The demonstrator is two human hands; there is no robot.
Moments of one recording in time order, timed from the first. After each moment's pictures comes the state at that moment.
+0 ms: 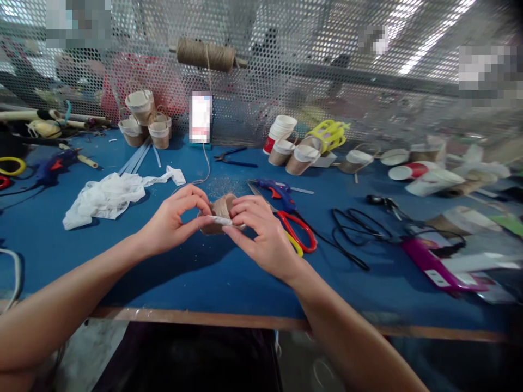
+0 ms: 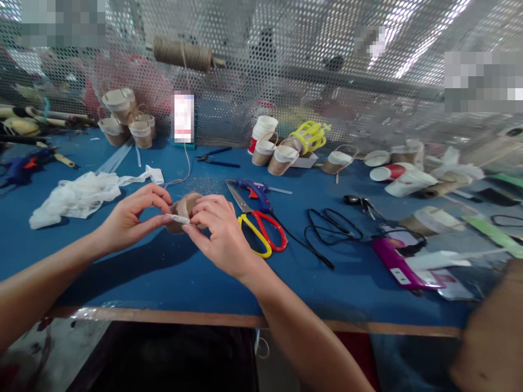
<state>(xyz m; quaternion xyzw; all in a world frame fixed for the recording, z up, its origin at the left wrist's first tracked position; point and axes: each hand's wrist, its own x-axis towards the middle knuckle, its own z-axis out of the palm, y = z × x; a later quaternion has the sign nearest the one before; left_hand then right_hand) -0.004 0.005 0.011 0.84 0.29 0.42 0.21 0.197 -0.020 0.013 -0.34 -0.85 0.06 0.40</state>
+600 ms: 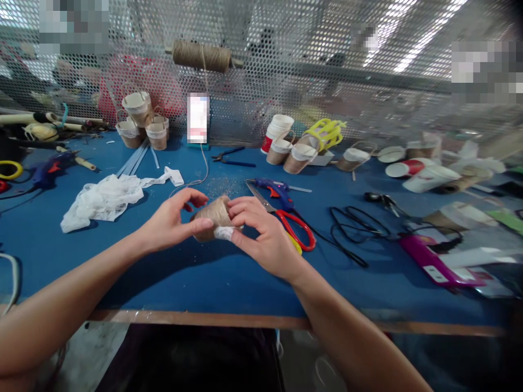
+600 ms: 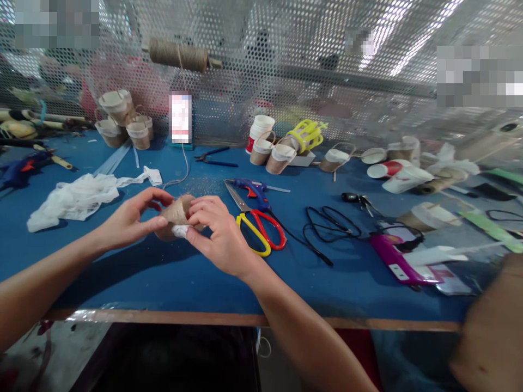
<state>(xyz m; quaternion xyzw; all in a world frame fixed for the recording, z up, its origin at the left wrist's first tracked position) -0.004 0.008 0.010 0.77 0.39 0.37 0.34 0.199 -0.022 0.016 -0.32 -0.83 0.16 0.43</state>
